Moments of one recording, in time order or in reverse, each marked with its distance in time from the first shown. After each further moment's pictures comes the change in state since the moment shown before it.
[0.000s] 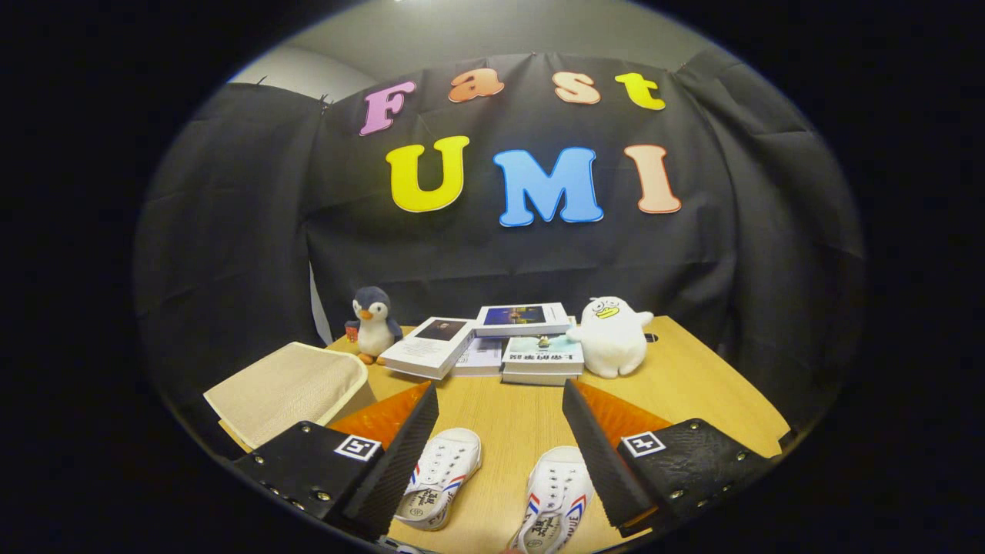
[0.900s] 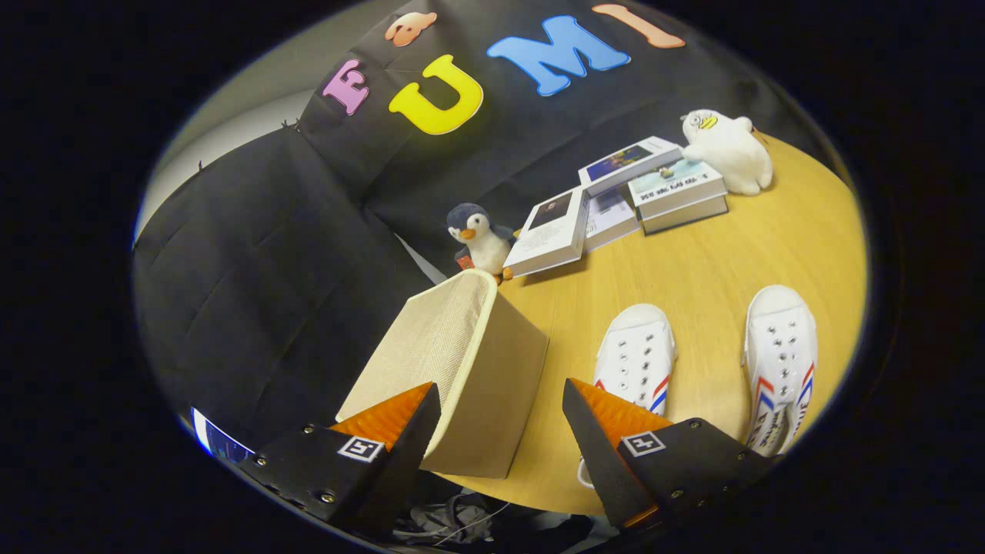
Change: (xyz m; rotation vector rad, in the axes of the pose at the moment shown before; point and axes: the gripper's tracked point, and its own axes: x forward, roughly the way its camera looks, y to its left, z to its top) arm 0.007 0.154 -0.097 0.496 0.423 0.463
